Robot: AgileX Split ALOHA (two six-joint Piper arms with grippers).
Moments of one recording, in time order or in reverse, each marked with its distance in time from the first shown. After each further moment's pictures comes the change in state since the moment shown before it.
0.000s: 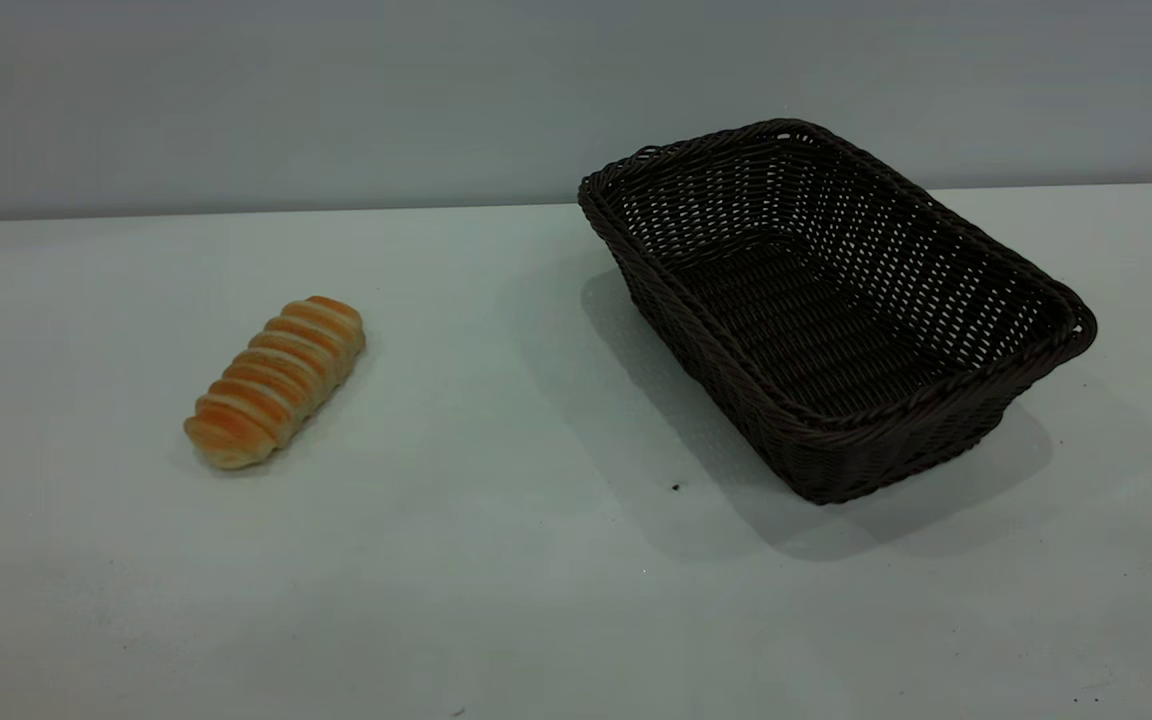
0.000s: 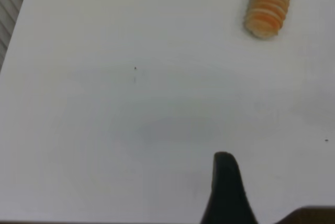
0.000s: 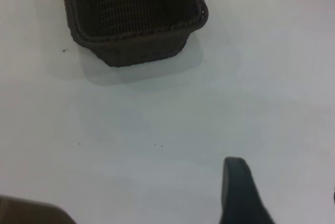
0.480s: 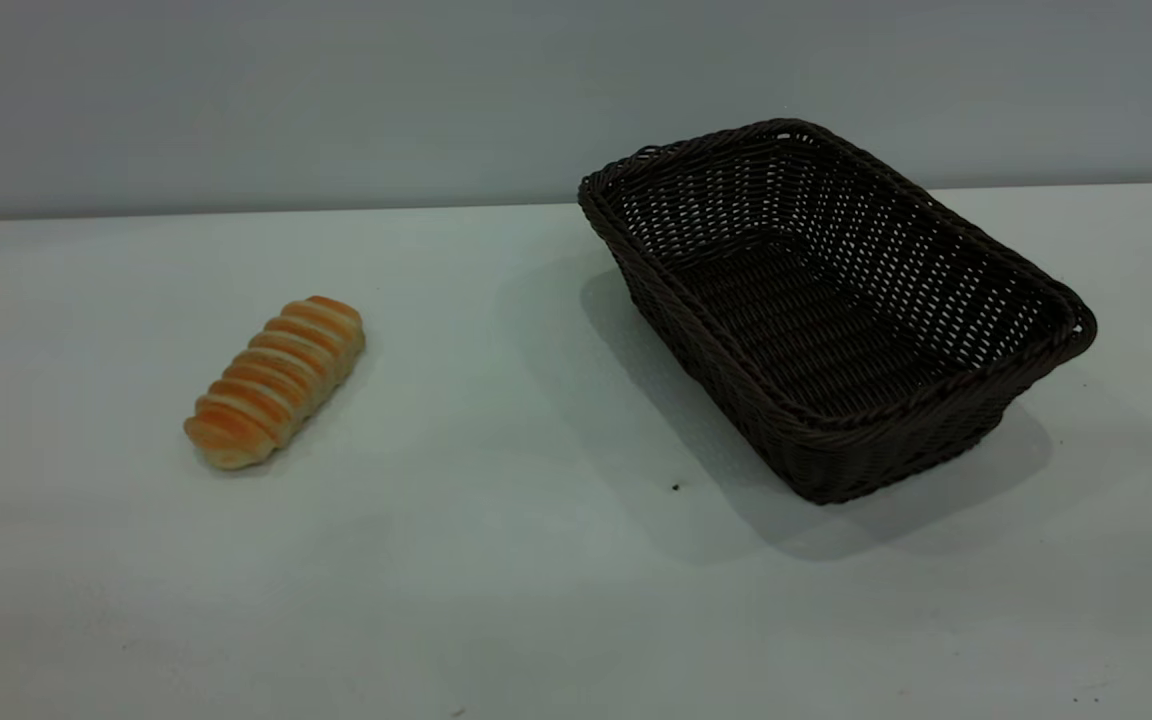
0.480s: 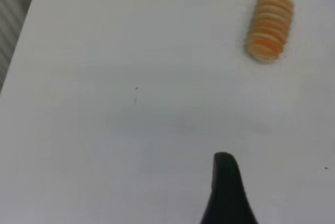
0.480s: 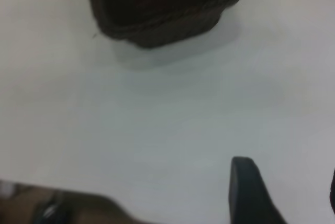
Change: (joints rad) left arm 0.000 0.199 -0.026 0.042 -0.148 -0.077; right arm 0.000 0.415 -0.020 0.128 -0.162 0.024
